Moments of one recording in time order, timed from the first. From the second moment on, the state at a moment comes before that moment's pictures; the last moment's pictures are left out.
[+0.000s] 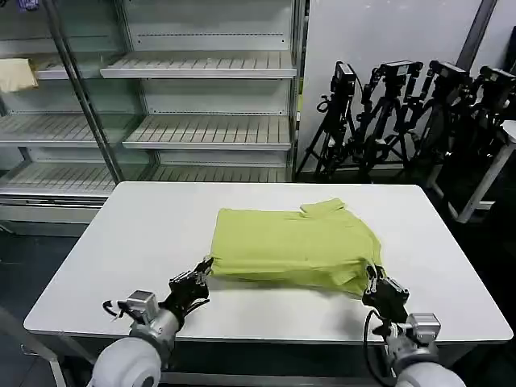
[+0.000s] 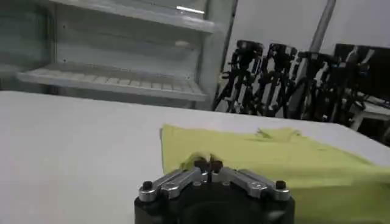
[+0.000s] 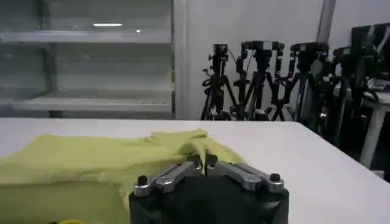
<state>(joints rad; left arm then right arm) 1.24 -1.13 -0.29 -2.15 -0.63 0.52 -0.26 -1.38 1.19 0.49 2.20 0.37 -0.47 0.25</state>
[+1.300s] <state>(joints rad) 1.07 -1.19 -0.19 -1.90 -0.48 0.49 -0.27 -1.34 1.21 0.48 2.09 0.28 -0.48 0.21</state>
